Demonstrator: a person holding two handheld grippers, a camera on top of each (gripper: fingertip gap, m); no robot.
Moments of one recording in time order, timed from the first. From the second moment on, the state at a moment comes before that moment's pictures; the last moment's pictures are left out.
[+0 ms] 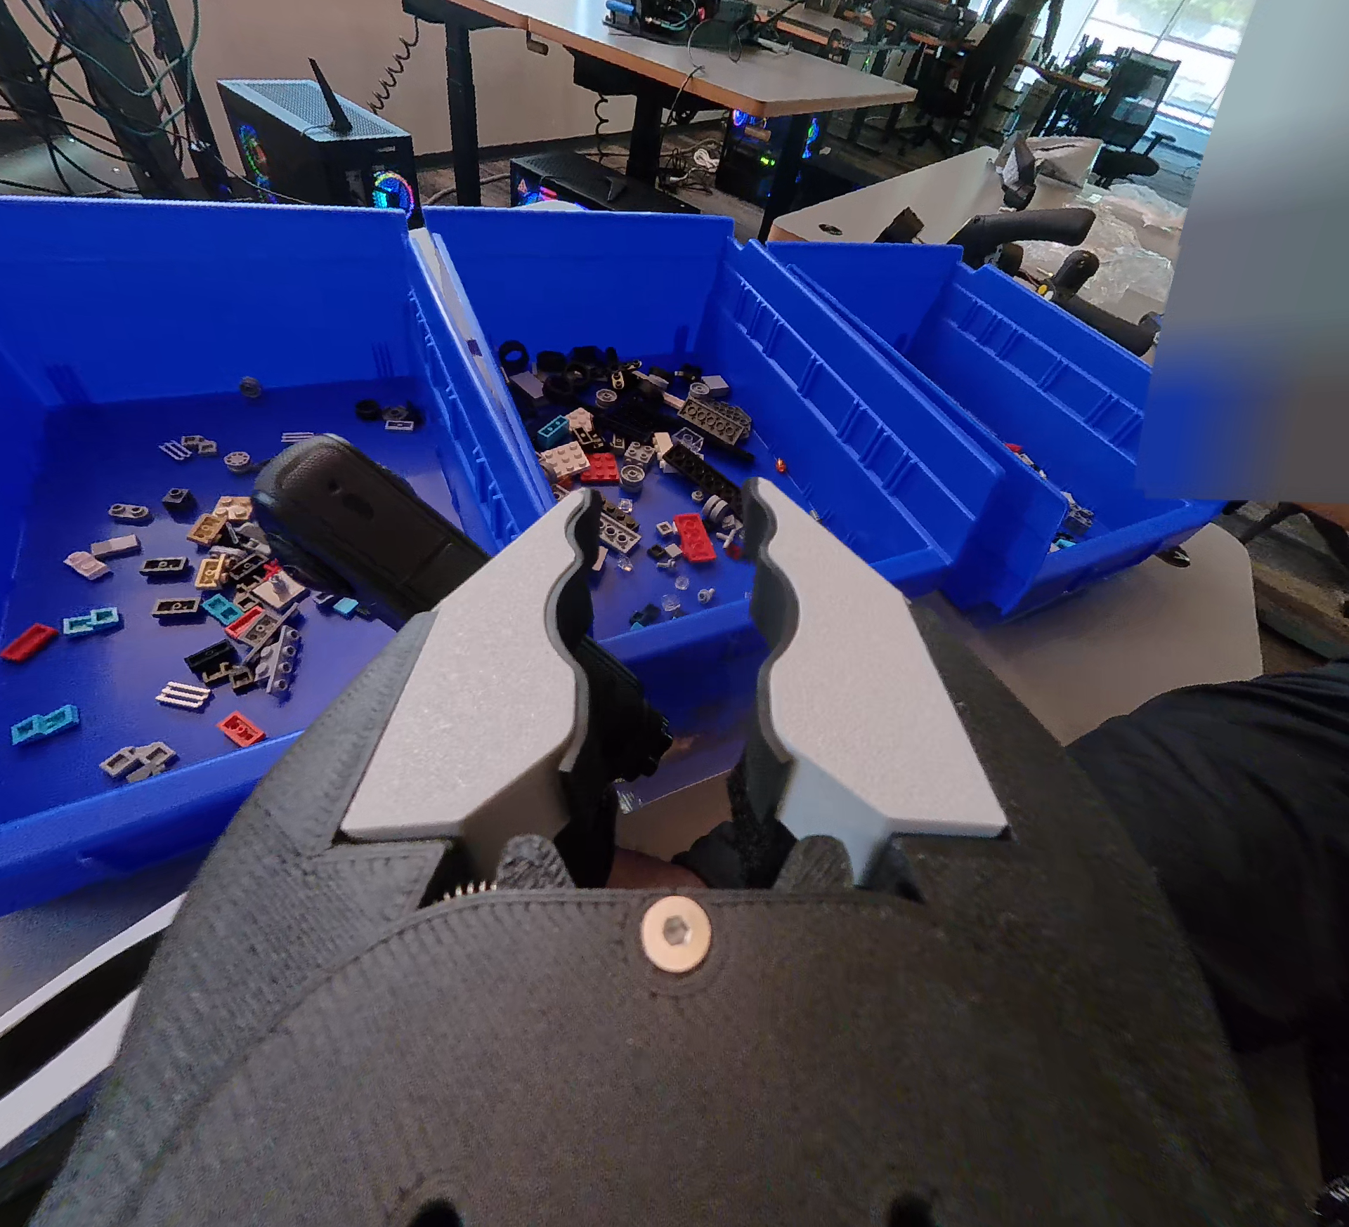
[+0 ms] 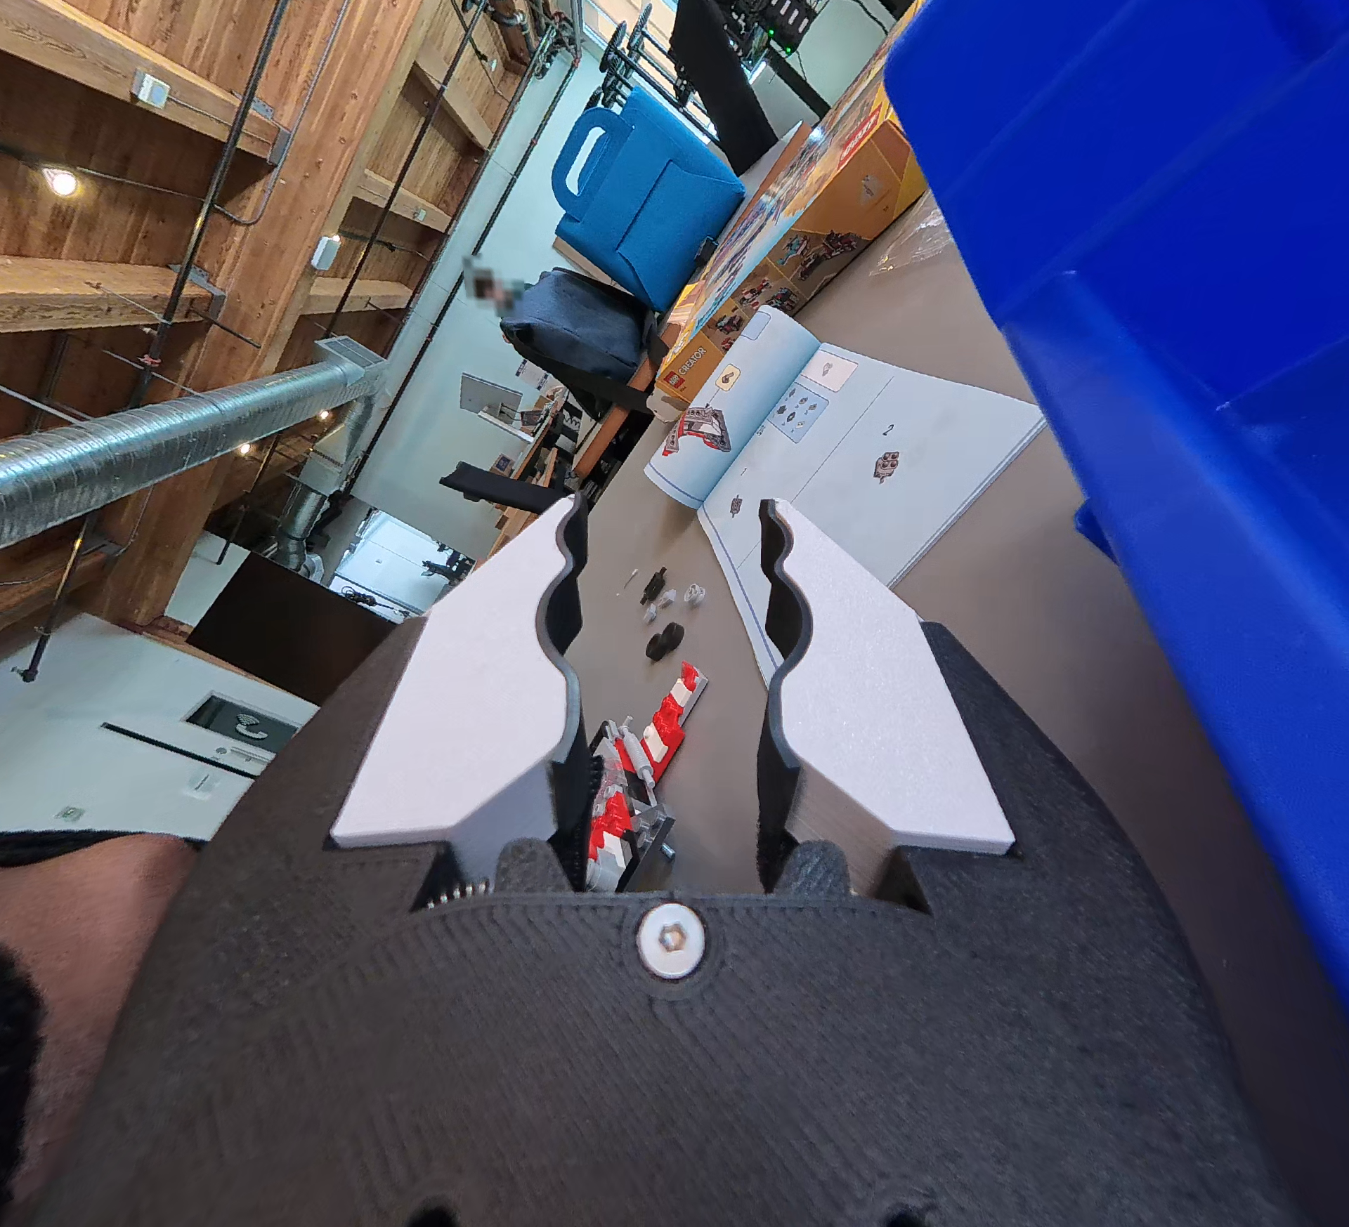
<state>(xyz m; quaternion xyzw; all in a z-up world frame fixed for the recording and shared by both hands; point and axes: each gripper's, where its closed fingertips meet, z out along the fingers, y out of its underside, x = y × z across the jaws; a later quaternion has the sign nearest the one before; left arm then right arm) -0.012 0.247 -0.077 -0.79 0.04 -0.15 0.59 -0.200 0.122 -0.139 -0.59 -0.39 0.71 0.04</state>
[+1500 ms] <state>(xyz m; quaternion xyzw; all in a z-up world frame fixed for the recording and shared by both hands) -0.029 0.210 -0.019 -0.67 -0.01 -0.33 0.67 -0.187 0.122 -0.145 -0.60 -0.42 0.67 0.09</state>
